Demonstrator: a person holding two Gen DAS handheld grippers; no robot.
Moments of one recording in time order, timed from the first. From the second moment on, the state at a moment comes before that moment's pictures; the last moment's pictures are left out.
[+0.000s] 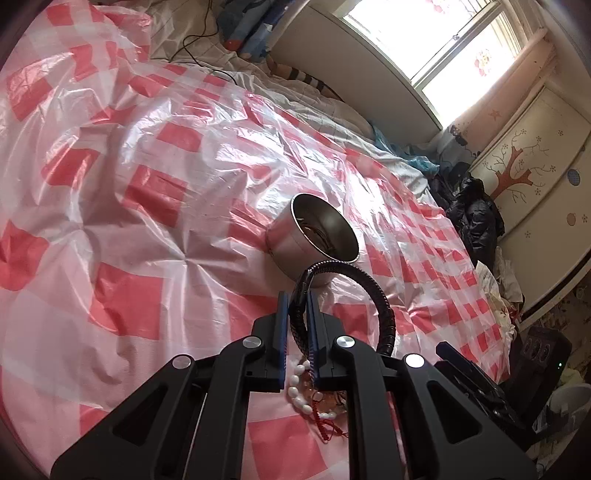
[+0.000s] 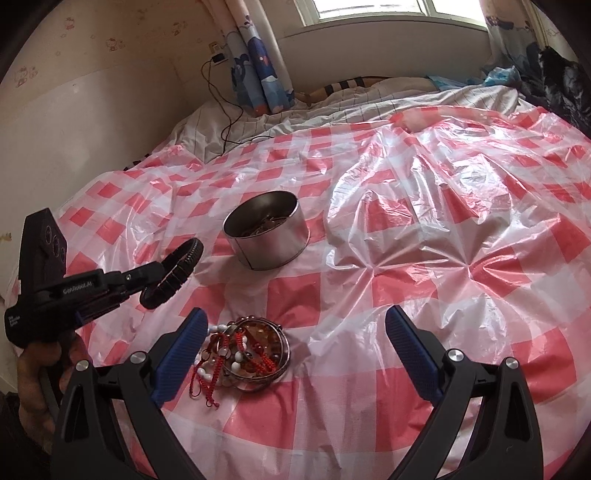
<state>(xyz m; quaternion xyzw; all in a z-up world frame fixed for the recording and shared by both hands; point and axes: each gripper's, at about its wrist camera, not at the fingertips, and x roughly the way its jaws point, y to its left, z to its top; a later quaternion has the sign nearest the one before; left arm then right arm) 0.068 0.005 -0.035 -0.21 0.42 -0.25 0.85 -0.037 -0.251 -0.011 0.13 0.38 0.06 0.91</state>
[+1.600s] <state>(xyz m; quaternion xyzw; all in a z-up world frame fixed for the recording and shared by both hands) 0.068 0.021 -0.043 -0.19 0.42 -0.23 0.86 -0.050 -0.172 -0.036 -0.03 0.39 0.10 0.91</state>
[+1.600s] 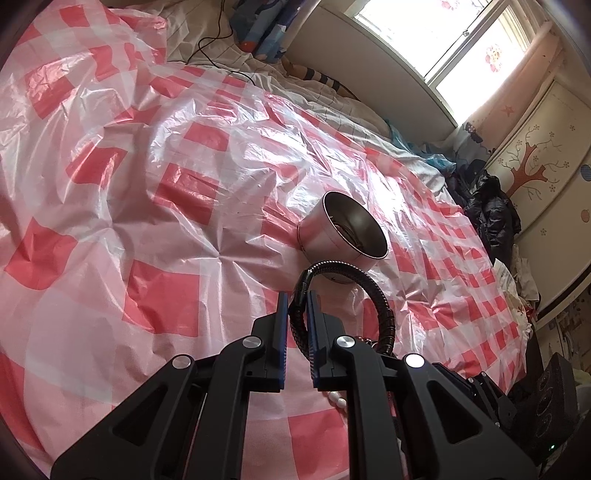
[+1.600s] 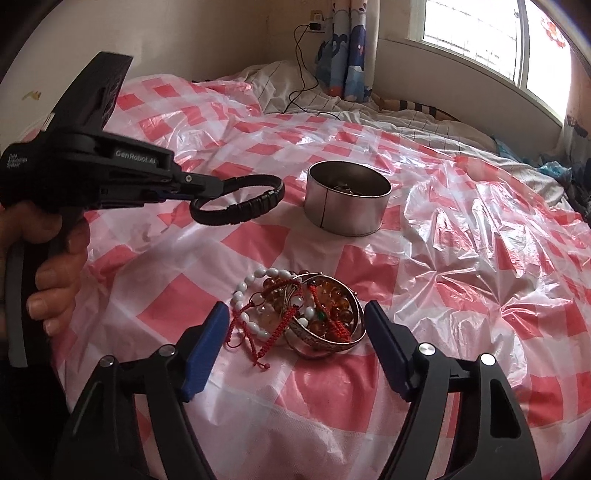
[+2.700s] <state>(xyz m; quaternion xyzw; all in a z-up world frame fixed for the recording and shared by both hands) 0.068 0.018 -0.039 -0.19 0.42 -0.23 0.86 -0.030 -0.241 -0.011 0.21 0.35 0.15 0.90</state>
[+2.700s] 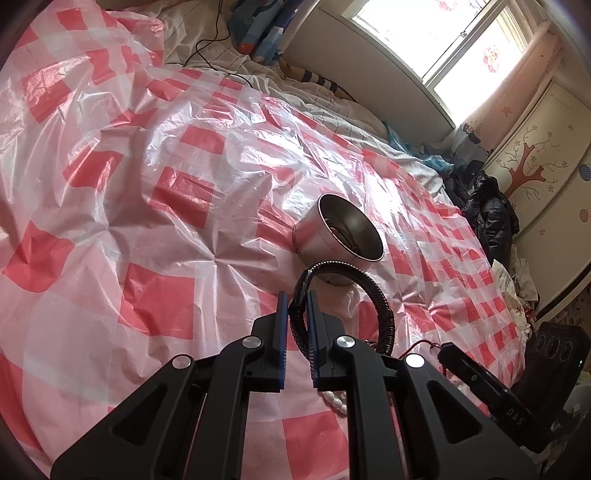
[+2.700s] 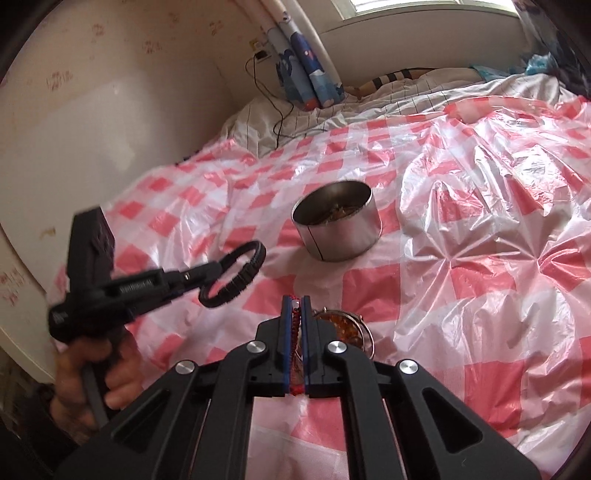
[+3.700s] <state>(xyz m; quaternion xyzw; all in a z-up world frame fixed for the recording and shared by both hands) 0.170 -0.059 -0.006 -0.11 0.41 -0.23 0.88 0.124 -0.278 -0.010 0.31 0.35 0.16 0.87</state>
